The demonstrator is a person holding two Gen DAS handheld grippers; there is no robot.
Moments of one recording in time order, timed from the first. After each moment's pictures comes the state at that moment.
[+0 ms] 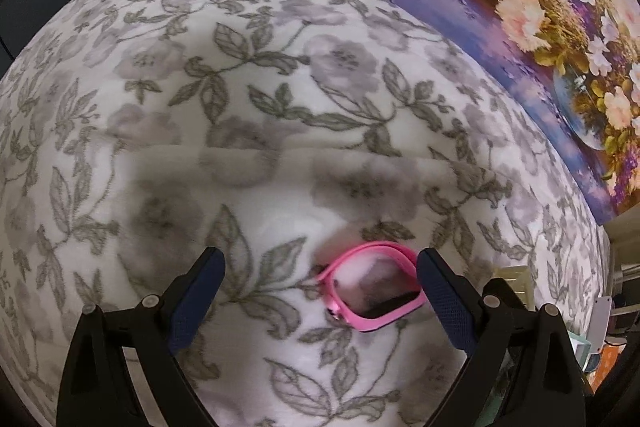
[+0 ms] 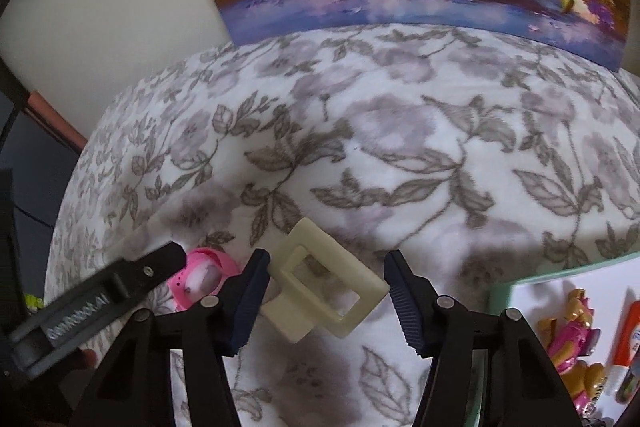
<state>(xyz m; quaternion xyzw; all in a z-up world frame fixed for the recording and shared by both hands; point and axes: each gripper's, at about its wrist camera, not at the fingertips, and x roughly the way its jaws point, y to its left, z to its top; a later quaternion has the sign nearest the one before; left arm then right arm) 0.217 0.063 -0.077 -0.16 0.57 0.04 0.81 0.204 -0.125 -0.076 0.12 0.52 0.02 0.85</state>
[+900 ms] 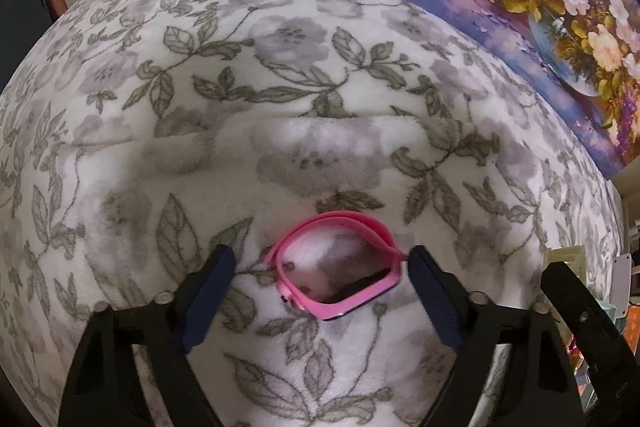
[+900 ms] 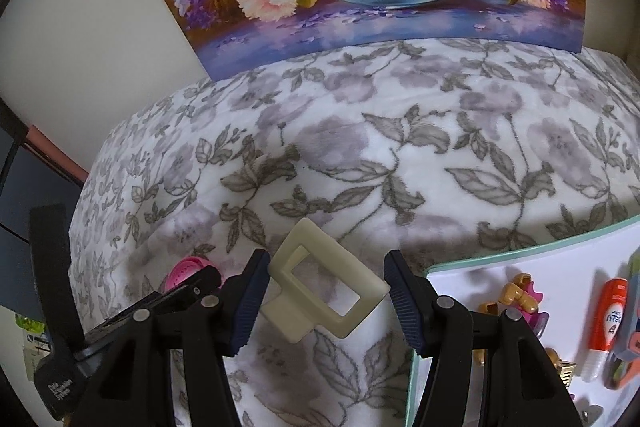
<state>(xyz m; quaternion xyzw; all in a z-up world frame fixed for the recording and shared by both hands) 0.216 0.024 -0.085 -0.10 0.57 0.00 0.82 0.180 -0.164 -0.057 0.16 0.49 0.00 0.86</state>
